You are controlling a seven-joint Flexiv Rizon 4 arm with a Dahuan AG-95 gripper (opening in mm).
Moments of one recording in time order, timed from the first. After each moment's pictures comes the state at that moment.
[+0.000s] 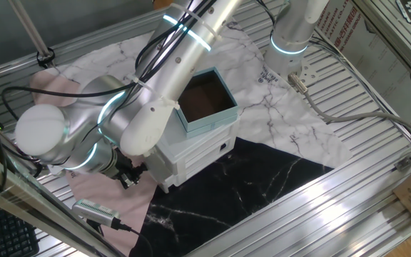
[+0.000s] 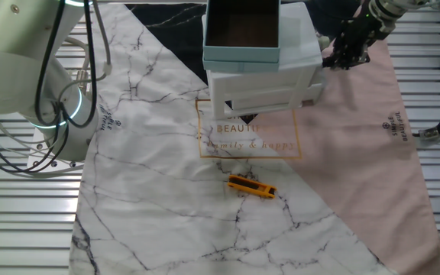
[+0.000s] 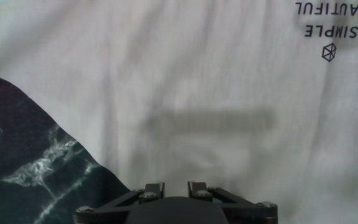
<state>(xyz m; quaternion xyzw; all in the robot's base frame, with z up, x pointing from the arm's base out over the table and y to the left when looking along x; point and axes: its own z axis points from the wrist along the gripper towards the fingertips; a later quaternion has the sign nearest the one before) 0.650 0.164 0.064 0.05 -0.99 0.01 0.14</state>
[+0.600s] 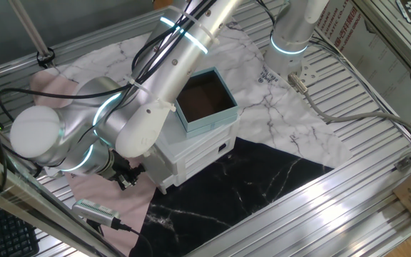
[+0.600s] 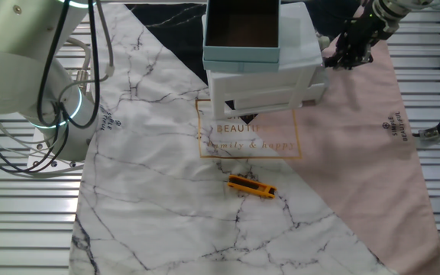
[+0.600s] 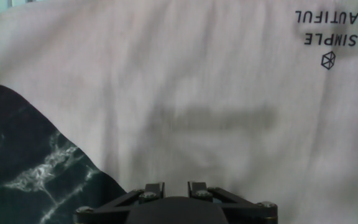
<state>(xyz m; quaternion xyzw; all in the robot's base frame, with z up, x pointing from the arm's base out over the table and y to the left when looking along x) 0.656 0.166 0.063 0.04 -0.99 0.01 0.14</state>
